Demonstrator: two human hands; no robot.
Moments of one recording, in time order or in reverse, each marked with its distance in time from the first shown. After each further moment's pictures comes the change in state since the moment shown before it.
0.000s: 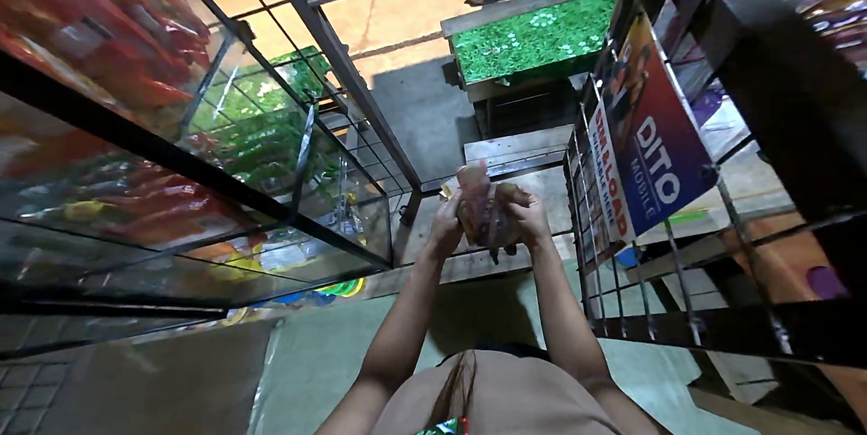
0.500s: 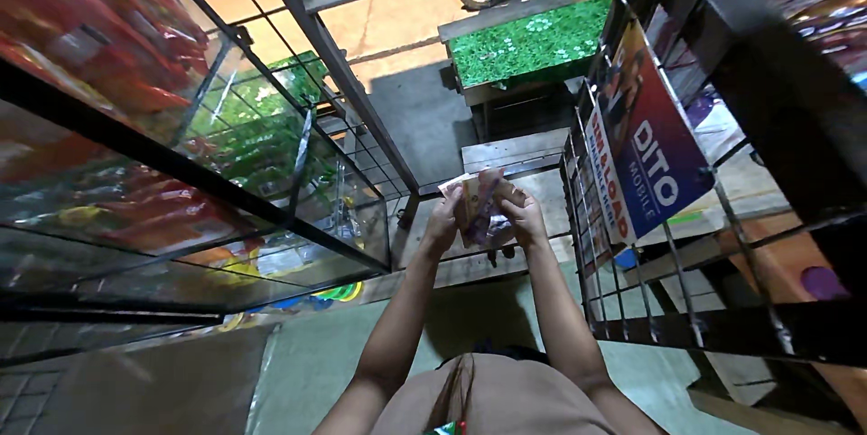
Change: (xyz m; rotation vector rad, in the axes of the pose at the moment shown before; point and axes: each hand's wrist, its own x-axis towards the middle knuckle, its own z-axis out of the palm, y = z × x) left_hand 0.005 0.014 0.001 0.017 0.000 0.034; right_hand 0.009 0.009 0.002 0.152 0.053 0.052
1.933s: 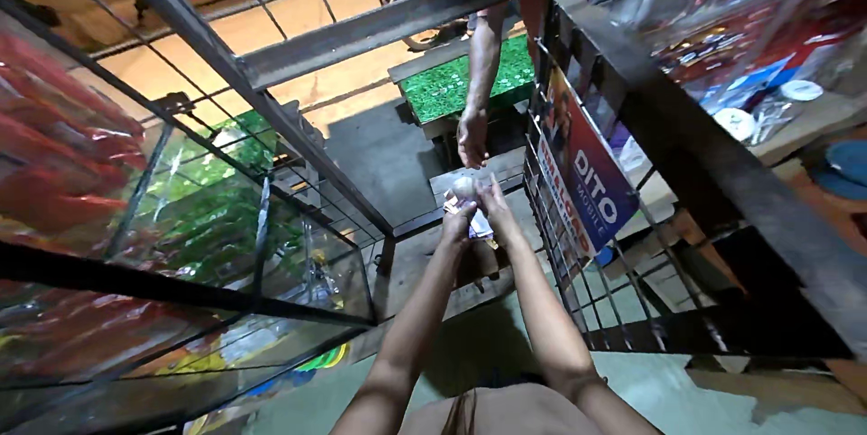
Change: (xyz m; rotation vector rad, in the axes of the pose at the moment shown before) left_hand 0.108 -0.050 0.064 -0.258 0.112 -0.245; right_hand 0.030 -0.045 0.019 -0.370 -0.022 -0.138
